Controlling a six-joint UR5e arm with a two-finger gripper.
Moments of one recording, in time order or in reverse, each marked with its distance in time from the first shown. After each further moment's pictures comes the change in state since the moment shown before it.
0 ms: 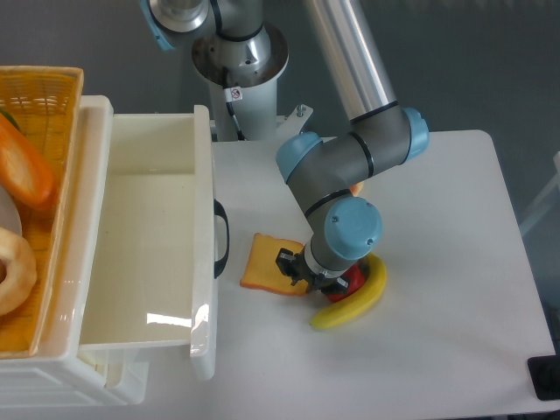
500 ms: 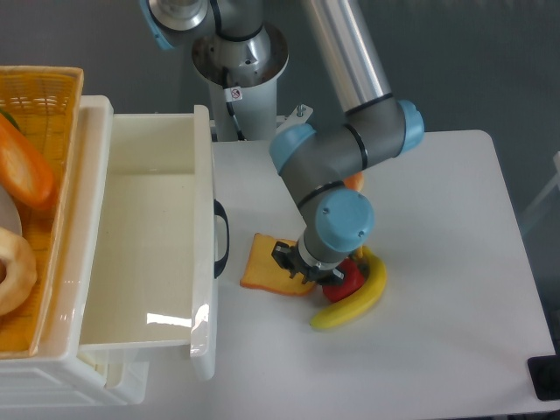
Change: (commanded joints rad) arm -0.032 0.081 -0.066 0.000 0.064 -0.138
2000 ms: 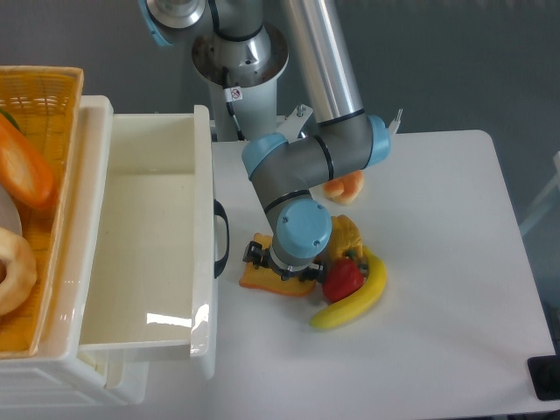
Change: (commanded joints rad) arm -0.040 -0.064 -0.060 0.092 0.023 -0.074
